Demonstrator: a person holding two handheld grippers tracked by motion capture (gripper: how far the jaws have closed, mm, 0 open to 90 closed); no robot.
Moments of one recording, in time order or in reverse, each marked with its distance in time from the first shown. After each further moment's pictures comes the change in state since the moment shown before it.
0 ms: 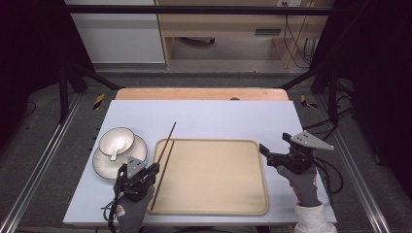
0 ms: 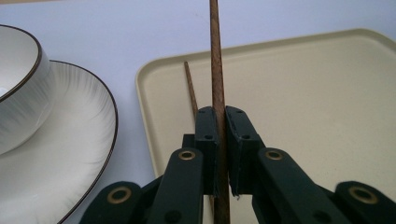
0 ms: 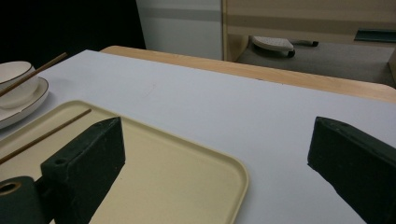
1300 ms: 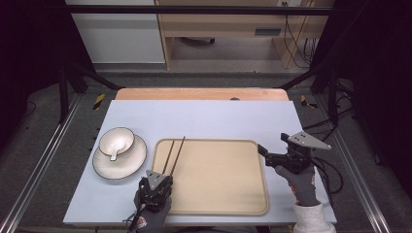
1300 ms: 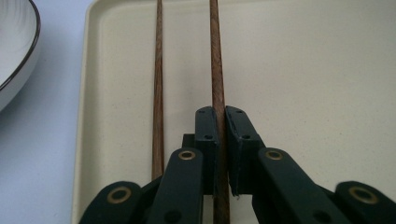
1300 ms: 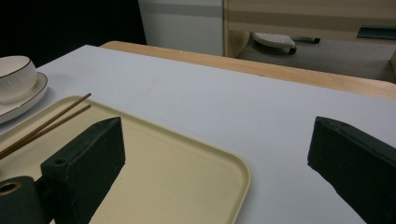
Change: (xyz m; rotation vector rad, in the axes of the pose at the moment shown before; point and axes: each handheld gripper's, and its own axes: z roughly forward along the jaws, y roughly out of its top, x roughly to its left) left arm -0.036 -0.044 0.033 0.075 0.043 -0.036; right arm 0.002 -0.002 0.004 0.014 0.000 -0.005
